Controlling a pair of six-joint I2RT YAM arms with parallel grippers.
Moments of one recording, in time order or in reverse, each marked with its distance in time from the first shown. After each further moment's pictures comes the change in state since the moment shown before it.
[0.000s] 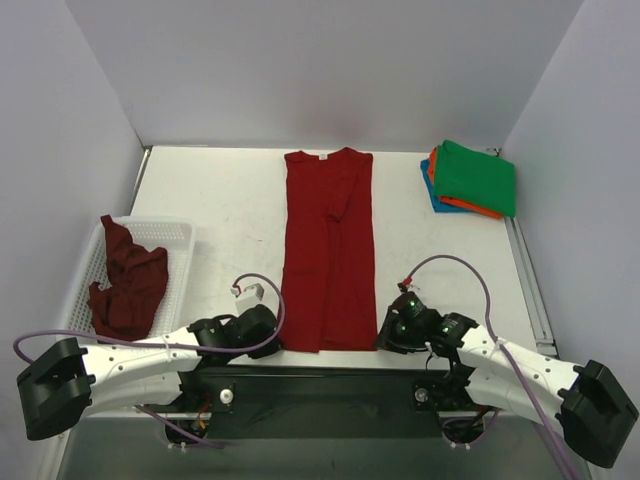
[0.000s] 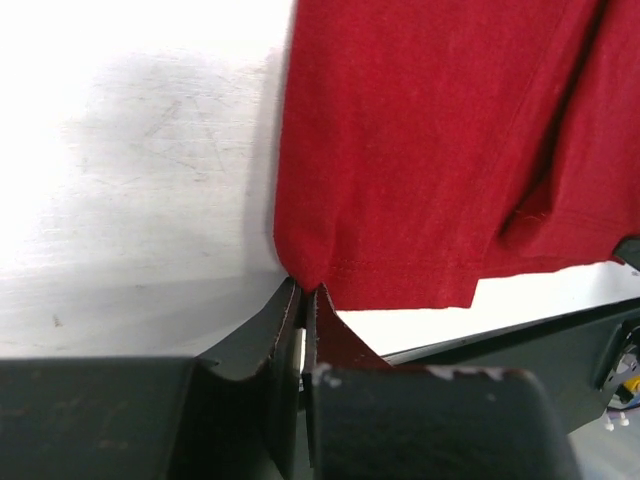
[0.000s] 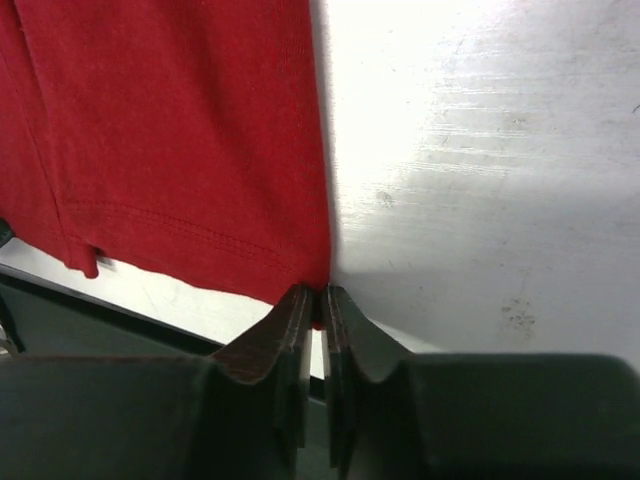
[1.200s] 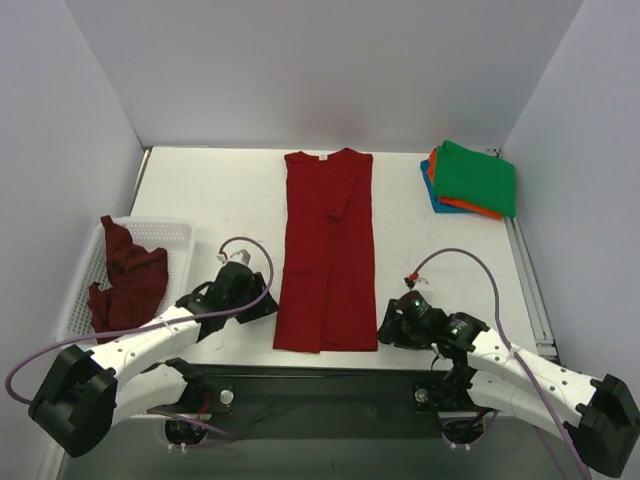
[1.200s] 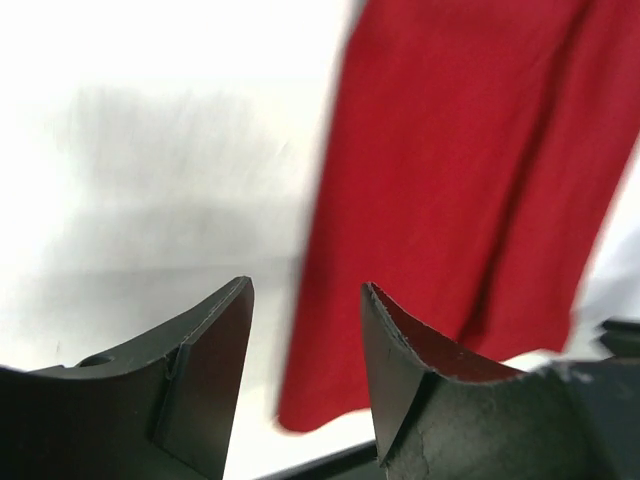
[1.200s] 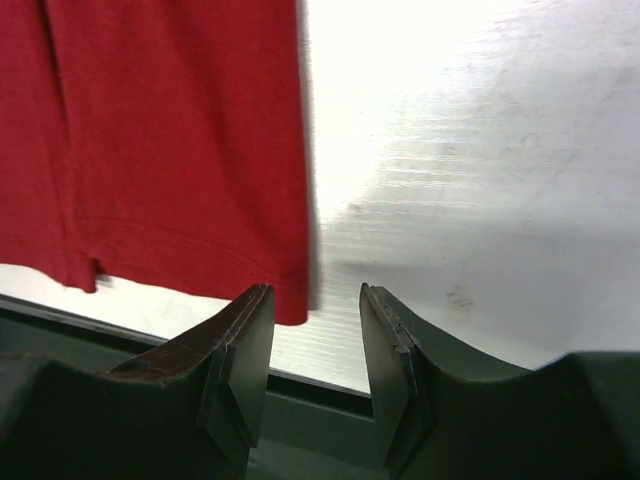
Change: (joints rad) left arm 0.470 0.106 0.139 0.099 0.227 0.382; right arm 0.030 -0.079 0.074 -0.156 0.157 -0.050
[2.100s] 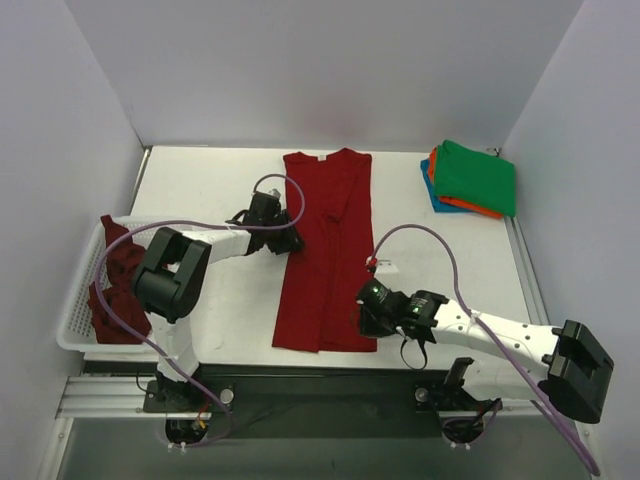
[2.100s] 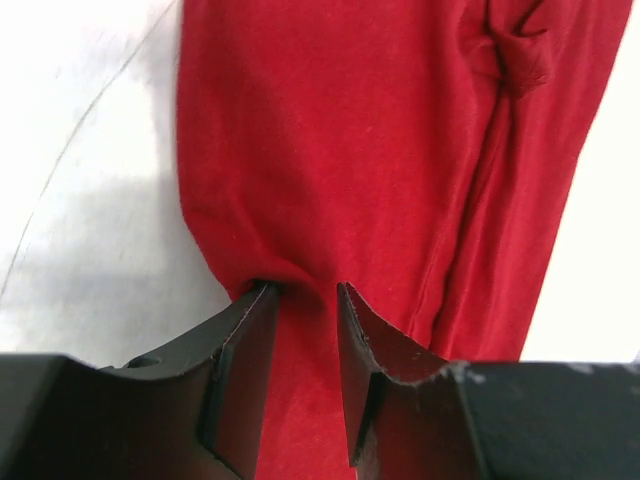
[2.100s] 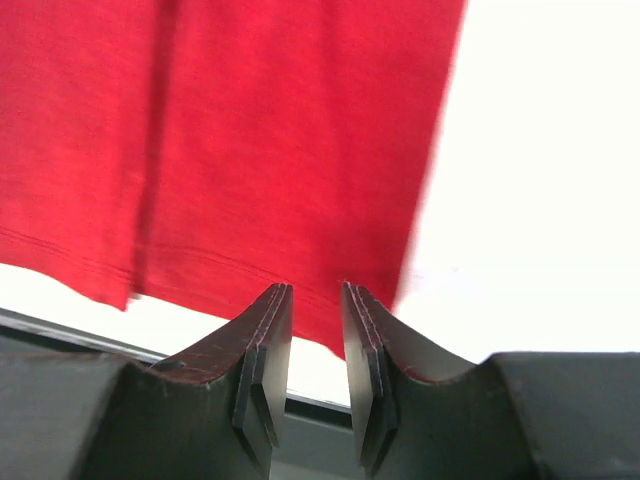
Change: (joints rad) left arm 0.156 0.827 0.616 0.217 0.187 0.083; right arm 0.191 0.357 0.290 0.018 0.150 -0.080
